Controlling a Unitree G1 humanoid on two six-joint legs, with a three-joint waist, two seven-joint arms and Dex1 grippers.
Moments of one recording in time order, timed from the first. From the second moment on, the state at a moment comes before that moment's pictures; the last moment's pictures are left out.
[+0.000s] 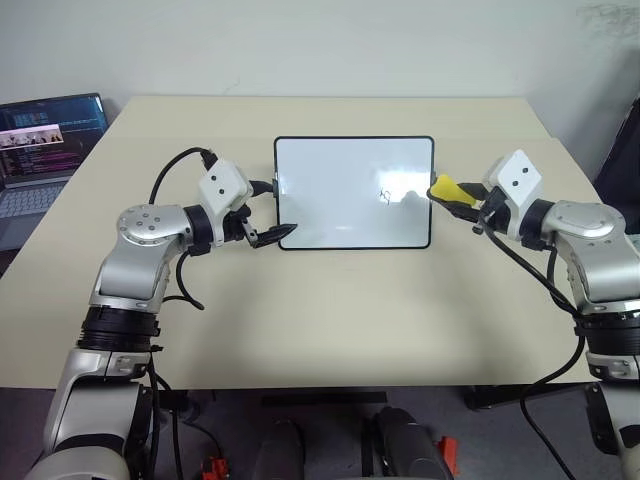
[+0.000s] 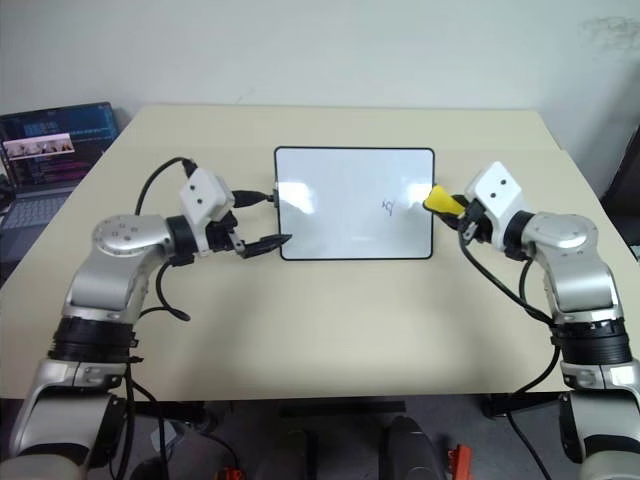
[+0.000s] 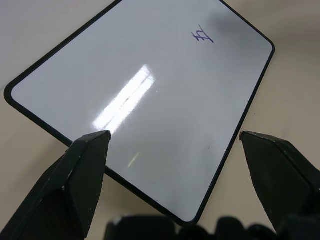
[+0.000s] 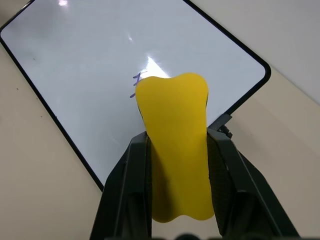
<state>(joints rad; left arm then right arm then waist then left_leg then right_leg) -0.66 0.68 -0.03 0.18 -0.20 0.24 -0.96 -0.64 -0.69 -0.02 0.06 0.10 0.39 0.85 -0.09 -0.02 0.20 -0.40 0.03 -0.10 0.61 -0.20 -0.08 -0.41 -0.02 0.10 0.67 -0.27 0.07</state>
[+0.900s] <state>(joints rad) -0.66 0.69 -0.01 0.17 -0.20 0.24 -0.95 -0.59 -0.77 0.00 0.07 0.10 0.44 0.89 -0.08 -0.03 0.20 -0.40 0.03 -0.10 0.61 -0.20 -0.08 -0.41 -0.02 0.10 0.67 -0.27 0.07</state>
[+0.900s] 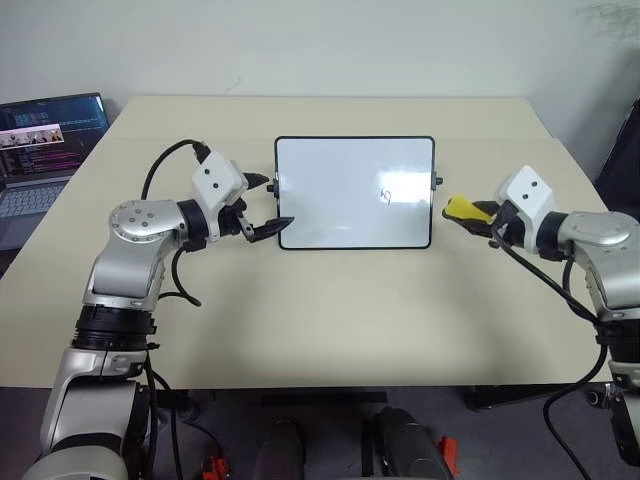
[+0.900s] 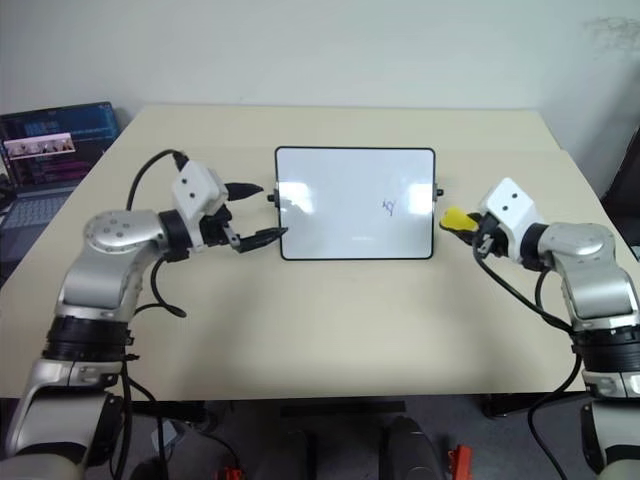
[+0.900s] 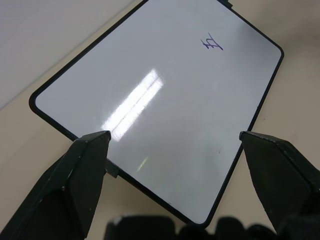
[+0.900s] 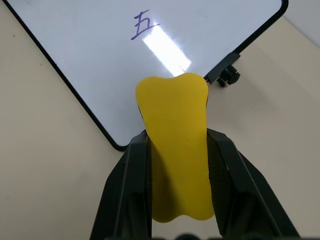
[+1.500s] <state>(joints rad) -0.67 0.69 -0.01 0.17 -0.20 0.23 -0.95 -0.61 -0.73 0.00 0.06 0.10 0.44 0.87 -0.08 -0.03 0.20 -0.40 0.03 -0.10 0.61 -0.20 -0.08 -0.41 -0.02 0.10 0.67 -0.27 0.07</state>
